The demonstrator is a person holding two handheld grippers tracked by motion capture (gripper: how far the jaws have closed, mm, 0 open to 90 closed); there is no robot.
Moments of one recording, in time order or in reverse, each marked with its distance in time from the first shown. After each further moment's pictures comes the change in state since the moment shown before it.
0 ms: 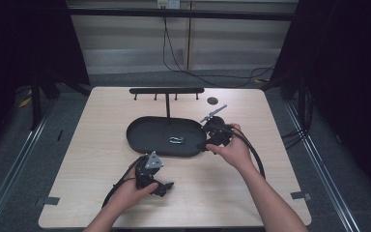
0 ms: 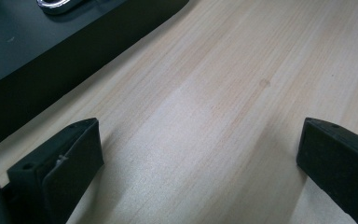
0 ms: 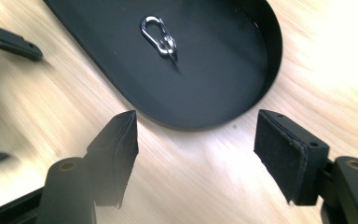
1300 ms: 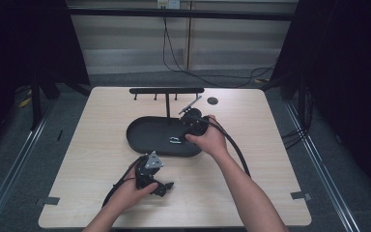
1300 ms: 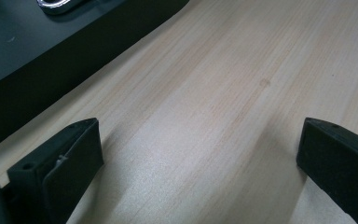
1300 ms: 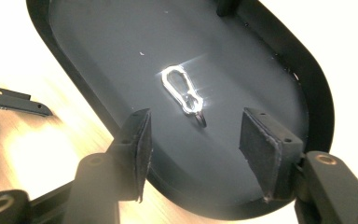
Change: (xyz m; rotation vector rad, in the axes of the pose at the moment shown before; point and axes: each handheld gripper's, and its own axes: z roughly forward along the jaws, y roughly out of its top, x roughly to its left) left arm 0.000 0.000 0.000 0.000 0.002 0.002; right arm 0.017 0.057 0.042 0.052 0.035 -0.002
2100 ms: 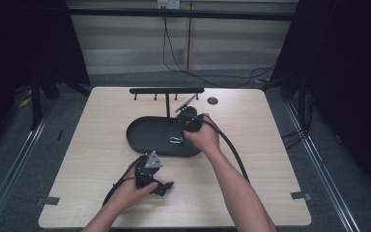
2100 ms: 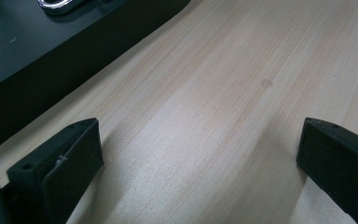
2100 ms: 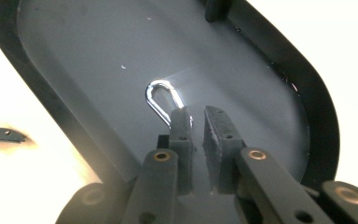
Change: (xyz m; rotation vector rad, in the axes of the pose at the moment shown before) left arm 0.001 0.000 0.000 -0.002 -0.004 0.001; right arm -0.005 0.014 0.022 0.026 -0.028 0.025
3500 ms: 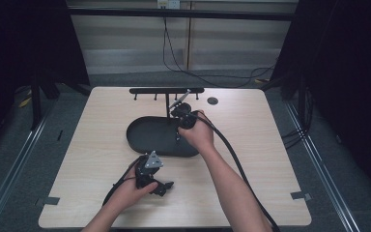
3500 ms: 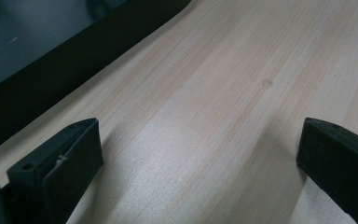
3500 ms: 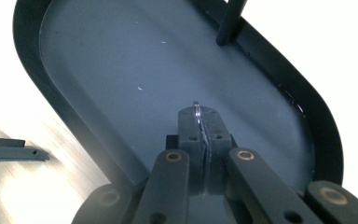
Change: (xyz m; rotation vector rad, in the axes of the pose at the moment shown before) left arm 0.000 0.000 -0.001 0.007 -0.001 0.001; right arm 0.013 0.018 -0.006 -0.009 -0.008 -0.004
